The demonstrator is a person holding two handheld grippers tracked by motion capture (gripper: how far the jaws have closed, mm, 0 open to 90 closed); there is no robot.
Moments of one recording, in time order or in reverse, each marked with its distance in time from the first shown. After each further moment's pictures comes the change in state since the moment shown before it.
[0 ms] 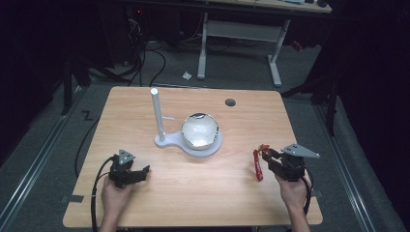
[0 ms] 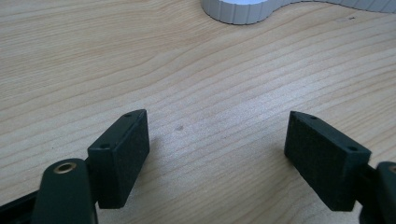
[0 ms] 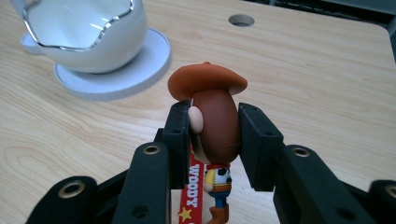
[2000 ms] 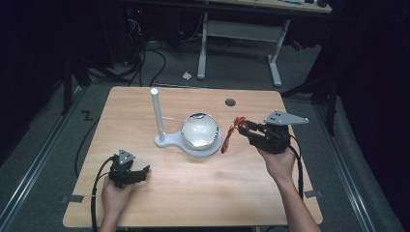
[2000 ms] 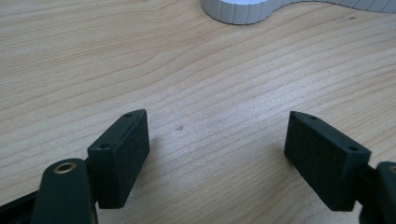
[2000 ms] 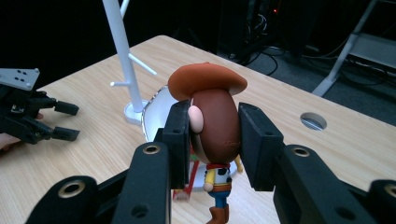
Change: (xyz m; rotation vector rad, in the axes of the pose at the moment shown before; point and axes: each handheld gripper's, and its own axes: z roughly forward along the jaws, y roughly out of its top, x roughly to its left) left arm 0.000 0.000 0.000 0.000 0.000 0.000; right arm 0.048 0.112 -0.003 -0.121 0.244 -0.141
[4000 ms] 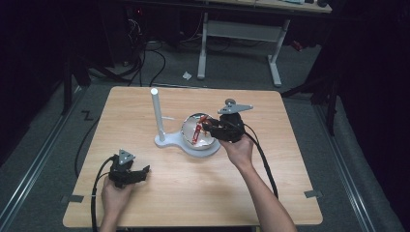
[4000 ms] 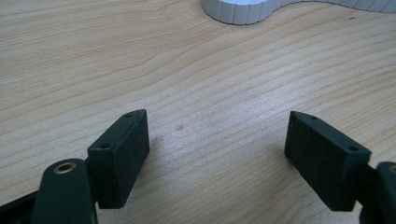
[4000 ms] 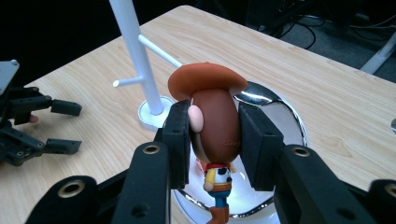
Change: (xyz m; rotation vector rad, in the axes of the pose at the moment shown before) left arm 0.000 0.000 0.000 -0.001 -0.001 0.000; right arm 0.026 0.006 0.118 0.126 0.092 0.028
